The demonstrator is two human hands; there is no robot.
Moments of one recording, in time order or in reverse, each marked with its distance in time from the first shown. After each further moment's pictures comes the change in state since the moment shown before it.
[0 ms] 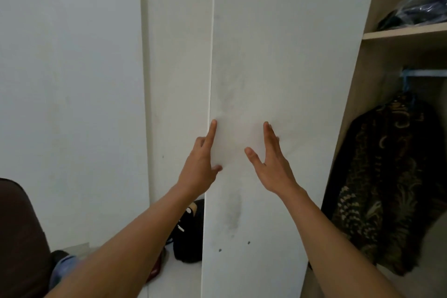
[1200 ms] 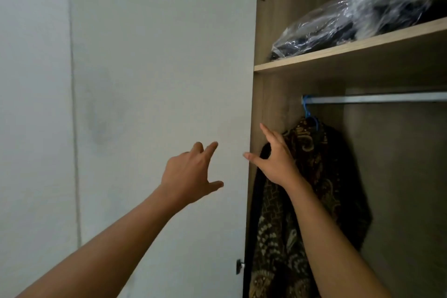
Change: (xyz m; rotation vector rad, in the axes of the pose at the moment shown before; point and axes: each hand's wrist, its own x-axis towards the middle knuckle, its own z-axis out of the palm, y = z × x) left_hand 0.079 0.212 0.110 0.613 -0.011 0.254; right_hand 0.045 0.163 -0.224 0.031 0.239 -0.034
